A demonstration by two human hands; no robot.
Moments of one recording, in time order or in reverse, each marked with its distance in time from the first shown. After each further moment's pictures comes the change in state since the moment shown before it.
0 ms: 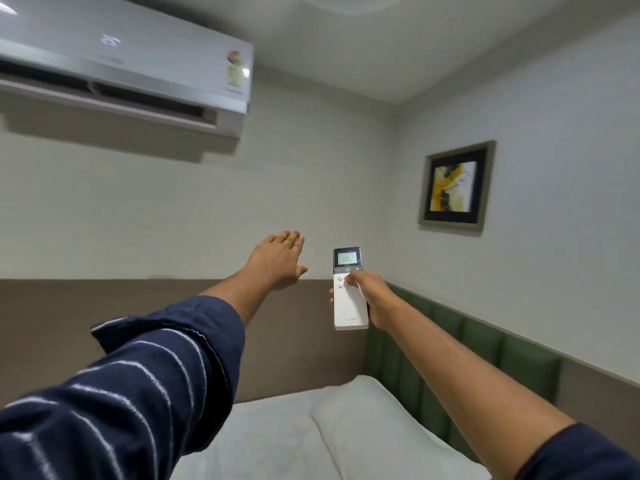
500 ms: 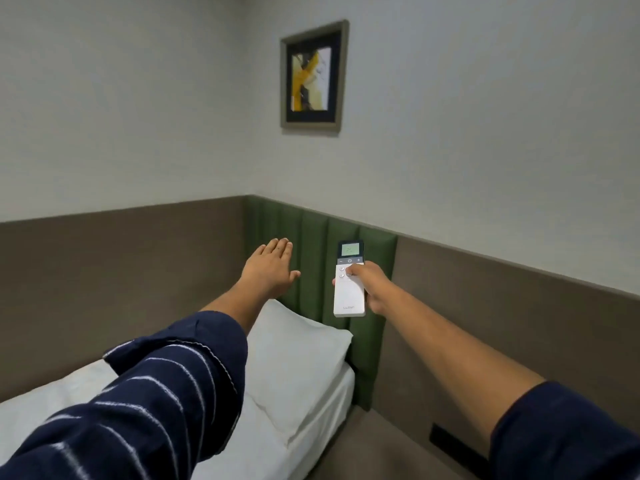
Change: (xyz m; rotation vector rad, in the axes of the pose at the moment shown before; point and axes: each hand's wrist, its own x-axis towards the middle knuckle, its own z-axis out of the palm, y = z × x) left_hand 0.025 0.273 0.111 -0.317 -0.161 0.363; right_hand -0.060 0.138 -0.228 0.029 0.482 0.215
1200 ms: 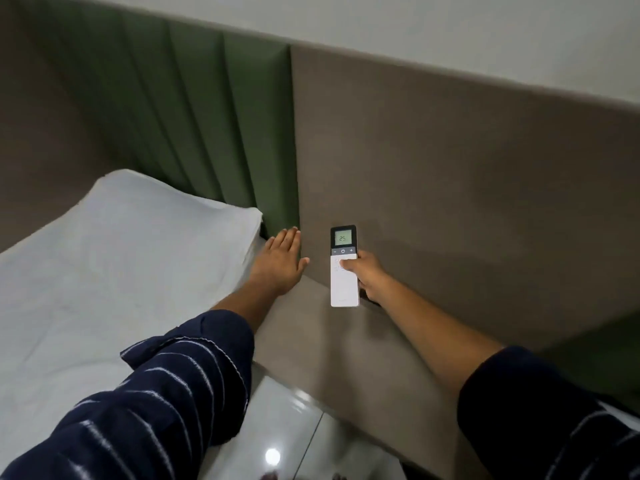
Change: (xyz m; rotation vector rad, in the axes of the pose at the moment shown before) left_hand 0.105 0.298 0.300 -0.238 -0.339 0.325; right_hand 0.133 0.288 -0.252 0.020 0.329 0.450
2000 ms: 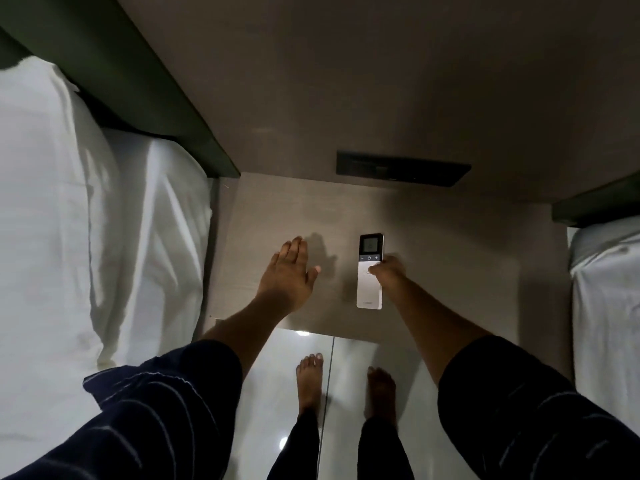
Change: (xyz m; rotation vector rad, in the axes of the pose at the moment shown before) left_hand 0.056 0.032 0.381 -0.080 -0.521 0.255; right_hand 0.217 0.412 -0.031 -0.163 0.334 0.607
